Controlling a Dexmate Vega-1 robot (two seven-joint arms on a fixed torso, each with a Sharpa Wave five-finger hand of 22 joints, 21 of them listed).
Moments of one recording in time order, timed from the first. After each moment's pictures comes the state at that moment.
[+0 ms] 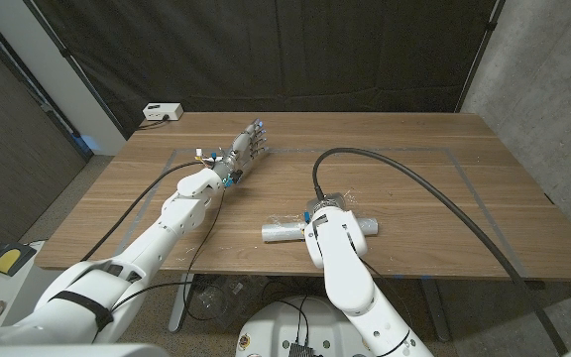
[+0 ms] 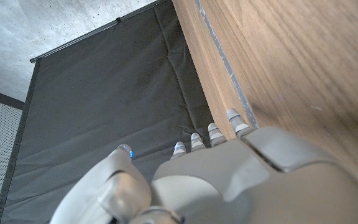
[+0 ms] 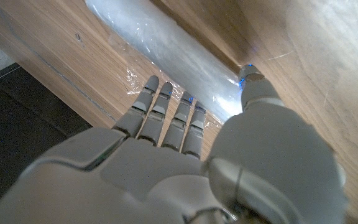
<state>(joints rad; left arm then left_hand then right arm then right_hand) 0.66 0.36 0.36 -1.04 -0.50 -0.24 -0.37 0.16 0.09 0.20 0.15 0.24 -0.18 -0.17 0.20 0.18 -0.14 -0.04 0.21 0.19 -0.11 0.04 0.20 0.19 -0.17 0.13 0.49 0.19 -1.23 -0.08 -0.68 -2.13 -2.10 -0.29 1.13 0.89 -0.11 0.34 -0.15 0.41 0.51 -0.14 0.27 0.20 0.53 -0.13 0.29 0.21 0.47 -0.05 0.20 0.18 0.35 -0.04 0.44 0.20</state>
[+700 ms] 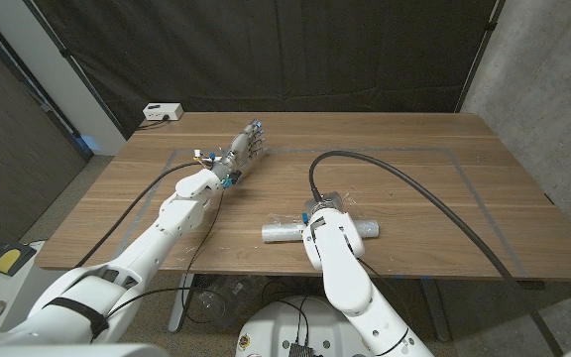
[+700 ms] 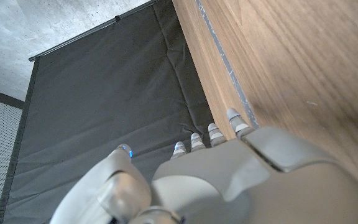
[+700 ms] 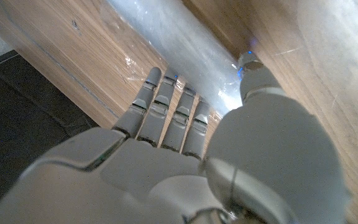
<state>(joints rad) 0.68 0.38 0.35 -1.09 -0.50 -0.22 -0.34 0.16 0.09 0.20 0.15 0.25 -0.18 -0.17 0.20 0.18 -0.14 -0.04 0.21 0.19 -0.11 0.04 0.20 0.19 -0.17 0.13 0.49 0.19 -1.22 -0.09 -0.68 -2.09 -2.08 -0.31 1.09 0.99 -0.05 0.40 -0.15 0.31 0.80 -0.08 0.34 0.19 0.84 -0.06 0.39 0.22 0.83 -0.06 0.32 0.26 0.43 -0.04 0.57 0.23</state>
